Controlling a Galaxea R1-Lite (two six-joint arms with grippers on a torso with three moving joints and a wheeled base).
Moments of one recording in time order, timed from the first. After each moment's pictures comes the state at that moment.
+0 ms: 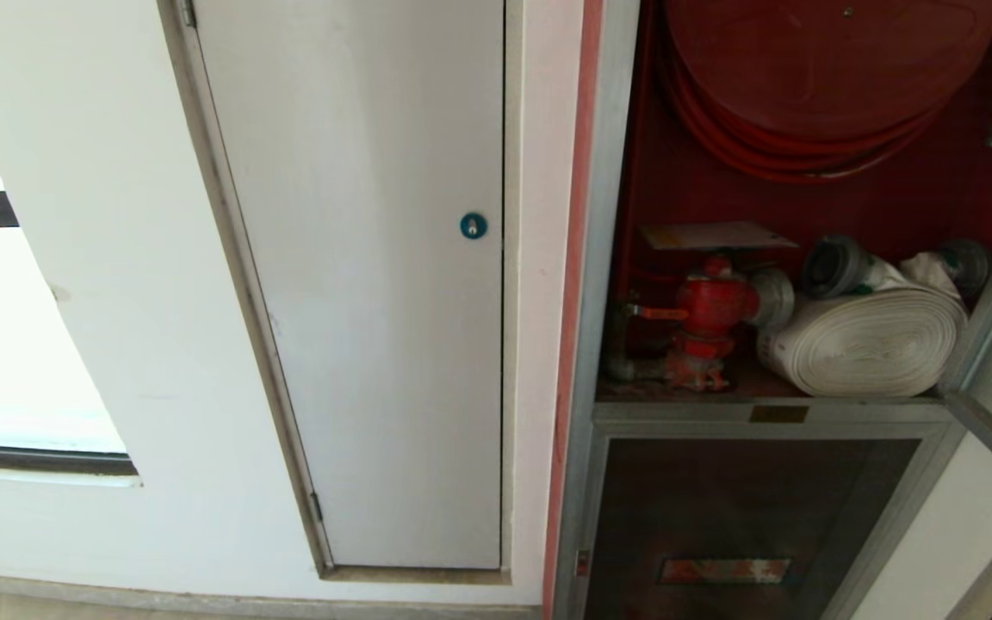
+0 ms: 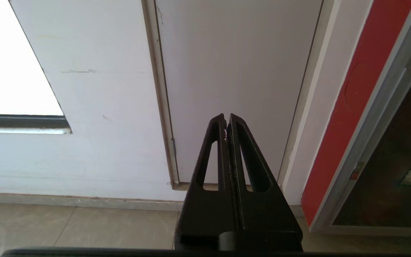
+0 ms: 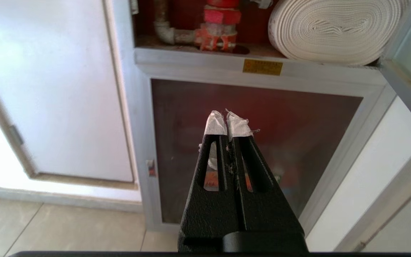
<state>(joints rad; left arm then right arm) 0.00 0.00 0.00 0.00 0.01 0.00 0.00 0.00 0.00 0.01 0.02 -0.05</state>
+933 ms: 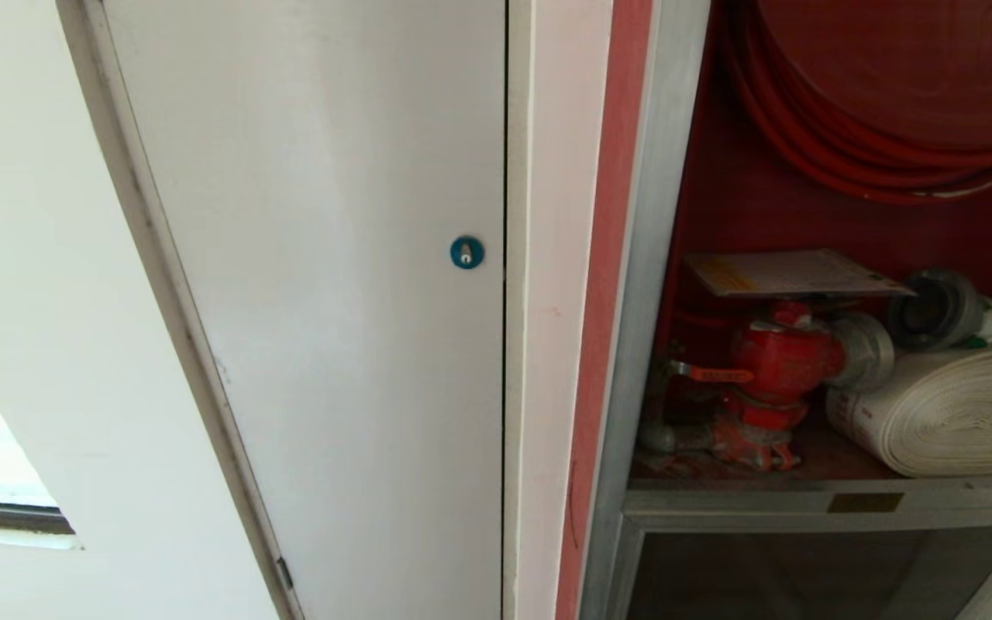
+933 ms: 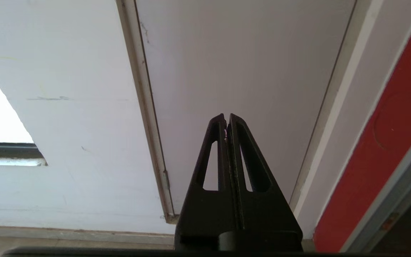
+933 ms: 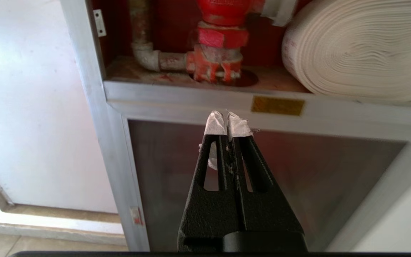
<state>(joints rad) 0.00 0.00 0.00 0.00 0.01 0.00 0.00 0.00 0.00 0.01 0.02 -0.05</state>
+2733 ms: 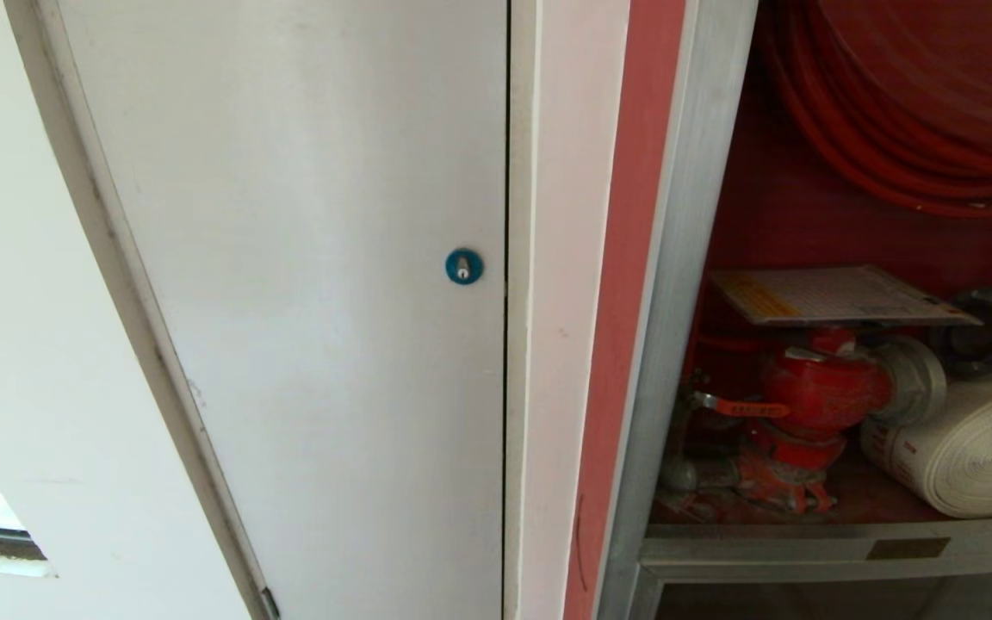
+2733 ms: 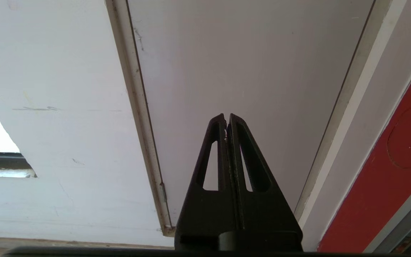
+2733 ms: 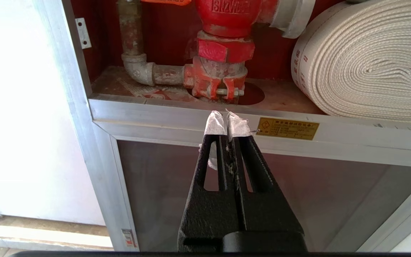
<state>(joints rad) 0.00 0.00 0.00 0.00 0.01 -0.01 0.01 0.00 0.00 0.00 0.02 -0.06</state>
